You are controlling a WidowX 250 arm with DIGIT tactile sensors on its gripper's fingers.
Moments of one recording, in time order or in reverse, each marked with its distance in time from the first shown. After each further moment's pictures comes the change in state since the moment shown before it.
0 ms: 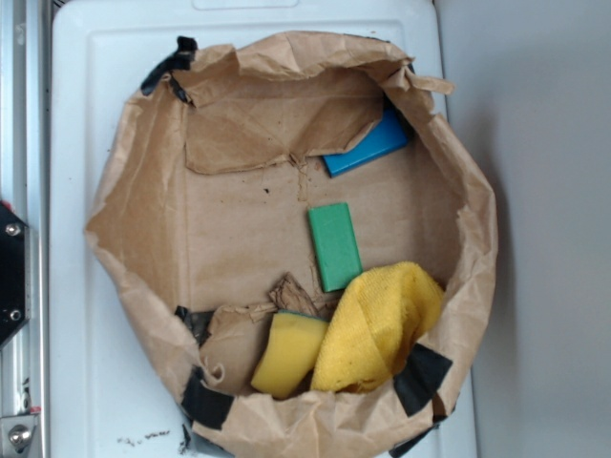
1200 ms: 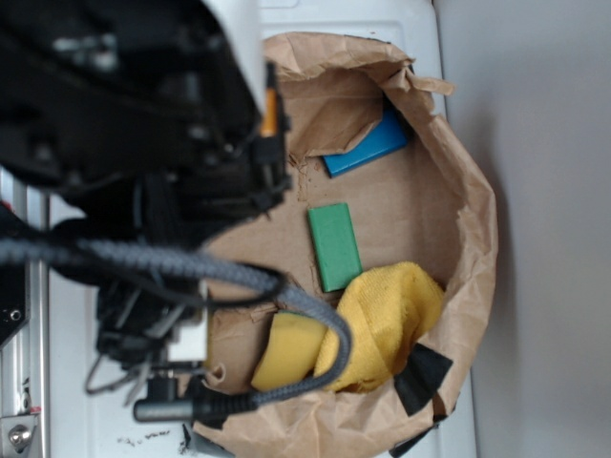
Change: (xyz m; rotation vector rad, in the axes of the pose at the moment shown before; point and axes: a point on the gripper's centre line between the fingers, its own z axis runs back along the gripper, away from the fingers) arm 0.096 0.009 -0.019 -0.103 -0.035 -0.060
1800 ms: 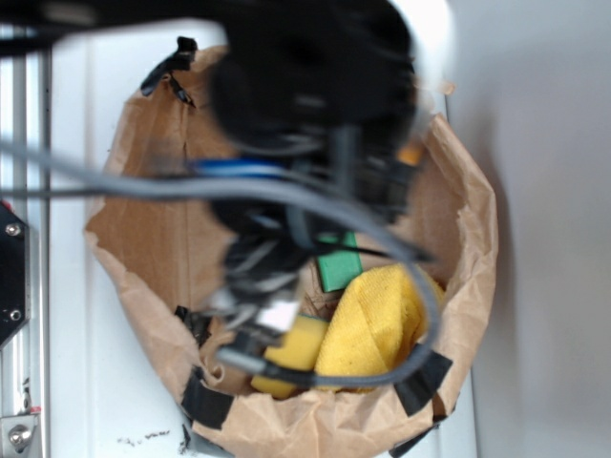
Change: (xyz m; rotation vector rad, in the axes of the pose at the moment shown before) arm 0.049 0.014 -0.054 -0.133 -0.012 -0.431
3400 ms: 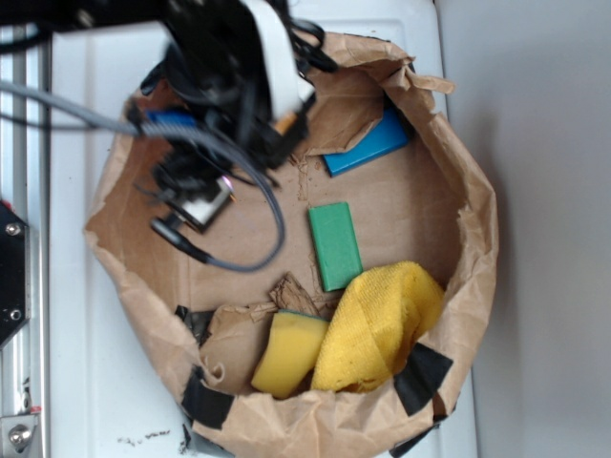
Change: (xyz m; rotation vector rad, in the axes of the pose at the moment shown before) arm -0.058 0.046 -0.066 0.126 0.042 -0.281
